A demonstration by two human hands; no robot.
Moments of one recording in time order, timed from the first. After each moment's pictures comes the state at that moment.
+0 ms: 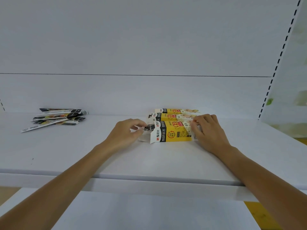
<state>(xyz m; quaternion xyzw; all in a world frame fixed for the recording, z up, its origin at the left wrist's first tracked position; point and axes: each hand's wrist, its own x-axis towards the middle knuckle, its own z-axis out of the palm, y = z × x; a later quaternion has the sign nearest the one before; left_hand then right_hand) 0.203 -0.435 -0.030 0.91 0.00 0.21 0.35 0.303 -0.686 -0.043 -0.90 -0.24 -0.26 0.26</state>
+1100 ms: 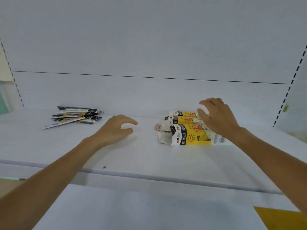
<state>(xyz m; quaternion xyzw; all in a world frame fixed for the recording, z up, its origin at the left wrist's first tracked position) 0.174 -0.356 -0.017 0.95 0.02 0.19 0.26 0.300 -0.648 0.018 -0.90 -0.29 -0.29 0.14</state>
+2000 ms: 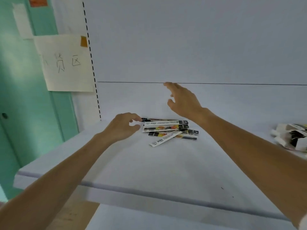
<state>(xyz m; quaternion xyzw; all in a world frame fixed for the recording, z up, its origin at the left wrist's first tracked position) 0.098 0.005 0.000 0.94 0.07 0.24 0.21 0.219 -0.180 0.059 -0.84 -0.42 -0.26 0.21</state>
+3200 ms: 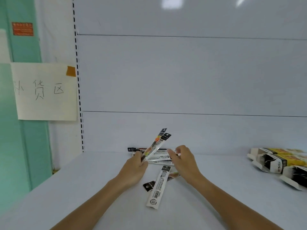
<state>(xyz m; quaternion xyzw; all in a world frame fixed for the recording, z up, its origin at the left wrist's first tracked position) 0.120 -0.032 -0.022 0.93 0.03 0.17 0.33 0.190 -0.198 -0.021 -0.85 -0.19 -0.10 0.48</state>
